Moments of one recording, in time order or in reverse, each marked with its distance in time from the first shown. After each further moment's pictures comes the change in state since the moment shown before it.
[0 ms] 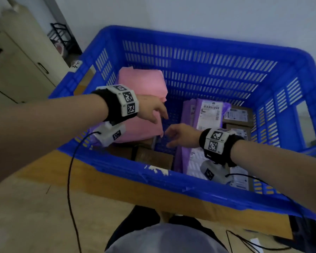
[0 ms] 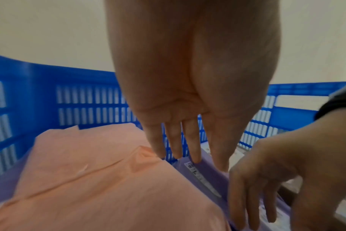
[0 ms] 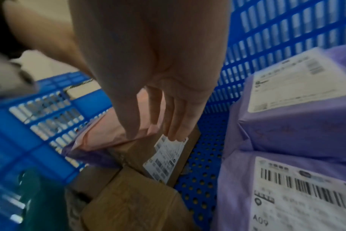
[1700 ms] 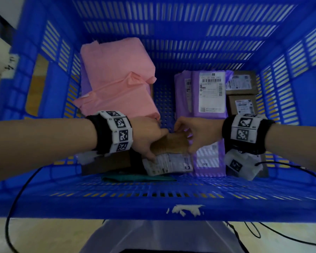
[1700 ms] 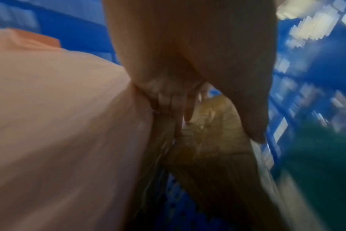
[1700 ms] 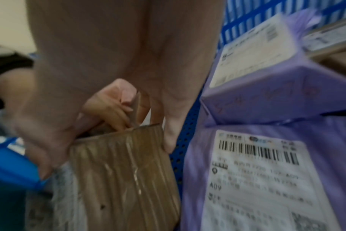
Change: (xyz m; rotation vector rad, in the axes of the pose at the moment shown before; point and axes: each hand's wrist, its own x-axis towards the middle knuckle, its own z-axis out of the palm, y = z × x) left_hand 0.029 -0.027 0.074 0.402 -0.237 0.363; right_hand 0.007 0.028 -0.002 0.170 -0.223 0.076
